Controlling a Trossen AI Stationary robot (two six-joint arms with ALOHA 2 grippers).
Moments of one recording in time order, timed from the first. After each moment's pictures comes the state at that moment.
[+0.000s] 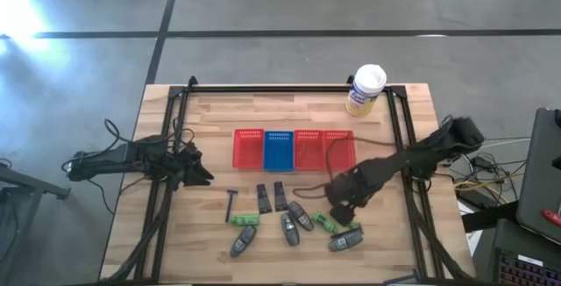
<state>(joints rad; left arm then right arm) 0.05 0.04 0.15 -0.44 0.41 -0.74 0.36 1.59 1.09 -0.99 -0.26 1.20</state>
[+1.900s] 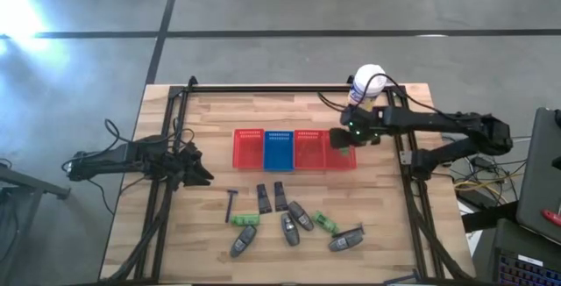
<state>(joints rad) 0.05 0.04 0.15 -0.43 0.41 -0.74 -0.28 1.25 0.86 -0.74 -0.02 1.14</state>
